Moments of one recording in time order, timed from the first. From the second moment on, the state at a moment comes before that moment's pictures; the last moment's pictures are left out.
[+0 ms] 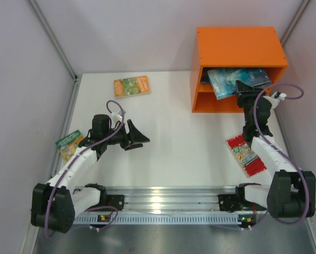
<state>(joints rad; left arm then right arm) -0.20 1.08 0.61 -0.17 0.84 -0.76 0.01 1.18 0.69 0.53 0.12 1.33</state>
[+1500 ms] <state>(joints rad) -0.20 1.07 0.61 -0.20 0.87 -0.74 0.19 1.63 0.96 0.72 0.41 1.38</state>
